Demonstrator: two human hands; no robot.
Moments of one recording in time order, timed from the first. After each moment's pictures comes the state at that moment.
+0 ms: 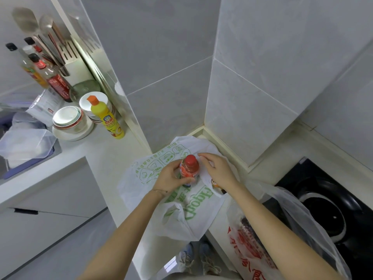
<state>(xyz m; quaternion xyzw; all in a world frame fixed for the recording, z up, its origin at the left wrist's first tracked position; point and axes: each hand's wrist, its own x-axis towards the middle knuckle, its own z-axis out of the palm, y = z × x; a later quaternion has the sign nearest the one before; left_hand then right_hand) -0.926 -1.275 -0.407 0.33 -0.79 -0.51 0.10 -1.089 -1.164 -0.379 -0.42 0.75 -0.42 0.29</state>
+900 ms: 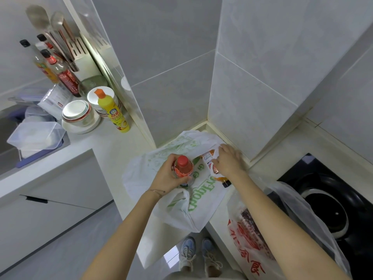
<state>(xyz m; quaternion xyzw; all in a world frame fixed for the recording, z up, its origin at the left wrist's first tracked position) -0.902 -1.256 -0.391 0.35 -0.79 -0.49 0.13 -1.119 -1.164 -0.406 -0.45 0.87 -0.03 0.18</state>
